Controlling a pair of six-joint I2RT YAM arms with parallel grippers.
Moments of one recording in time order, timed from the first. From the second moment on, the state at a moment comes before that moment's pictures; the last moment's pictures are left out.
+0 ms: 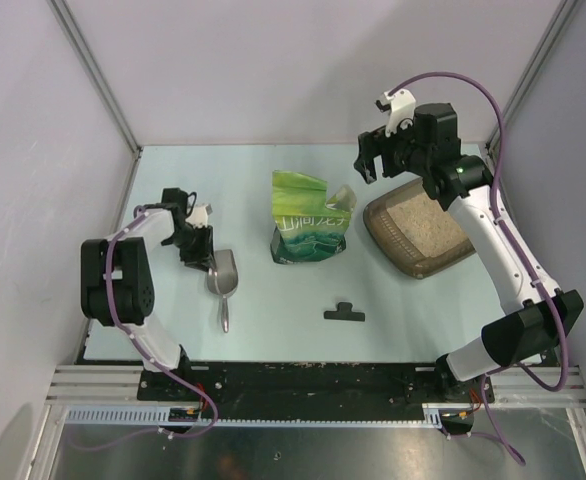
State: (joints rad) left arm 0.04 1.72 1.08 -0.73 0.30 0.01; right arm 0.35 1.49 1.67 -0.58 -0.19 -0.09
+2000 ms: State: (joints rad) left arm 0.14 1.50 1.62 -0.34 0.81 -0.63; right arm 0.76 2.05 2.28 -0.54 -0.58 0.01
